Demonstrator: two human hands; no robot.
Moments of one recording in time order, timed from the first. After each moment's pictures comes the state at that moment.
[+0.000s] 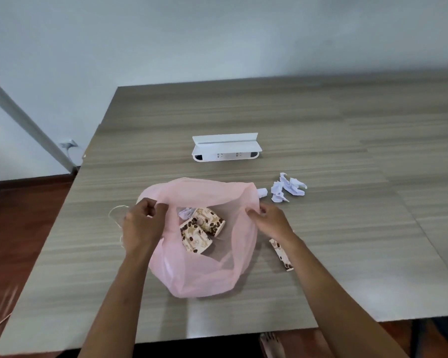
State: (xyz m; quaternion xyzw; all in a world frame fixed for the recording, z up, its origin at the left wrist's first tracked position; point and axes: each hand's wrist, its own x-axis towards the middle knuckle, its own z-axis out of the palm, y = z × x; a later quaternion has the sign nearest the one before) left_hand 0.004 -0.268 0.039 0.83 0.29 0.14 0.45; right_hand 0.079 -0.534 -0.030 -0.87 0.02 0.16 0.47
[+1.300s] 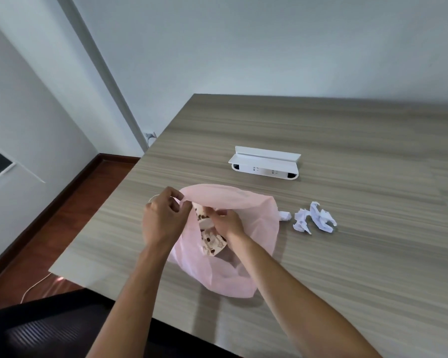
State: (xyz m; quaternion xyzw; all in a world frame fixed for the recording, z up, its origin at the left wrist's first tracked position) left_hand -0.005 -0.359 0.071 0.86 0.33 0.27 0.27; right_hand 0.088 -0.455 -0.003 -0.73 -0.02 0.35 0.59
